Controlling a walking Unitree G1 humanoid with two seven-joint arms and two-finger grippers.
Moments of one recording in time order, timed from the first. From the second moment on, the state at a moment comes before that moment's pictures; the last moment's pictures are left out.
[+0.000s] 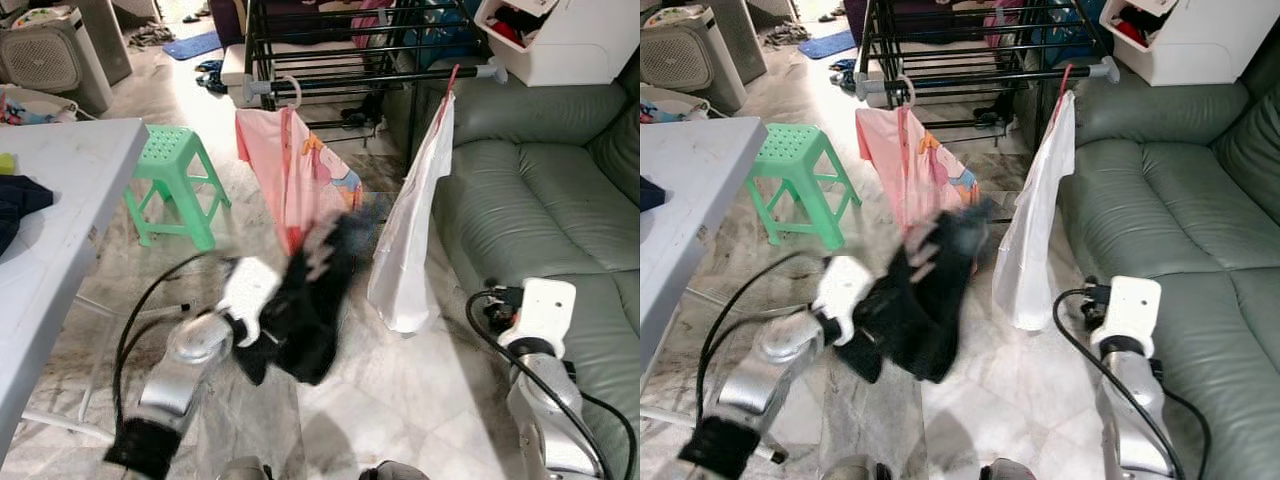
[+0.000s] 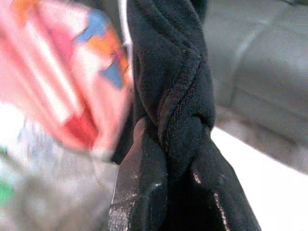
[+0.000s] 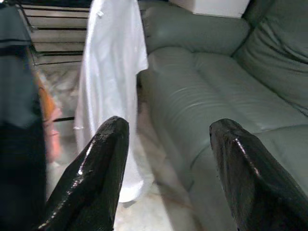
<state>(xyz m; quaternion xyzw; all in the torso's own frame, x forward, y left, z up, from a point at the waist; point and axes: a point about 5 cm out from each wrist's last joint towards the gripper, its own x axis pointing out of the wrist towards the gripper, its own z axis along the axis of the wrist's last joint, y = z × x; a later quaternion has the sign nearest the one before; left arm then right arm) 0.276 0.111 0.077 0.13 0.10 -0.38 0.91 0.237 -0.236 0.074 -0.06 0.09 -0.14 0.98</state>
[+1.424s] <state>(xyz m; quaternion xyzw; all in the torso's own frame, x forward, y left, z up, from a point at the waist) 0.270 0.095 0.075 0.20 0.08 -0.55 0.81 0.244 -0.236 0.113 -0.25 0.10 0.32 0.91</state>
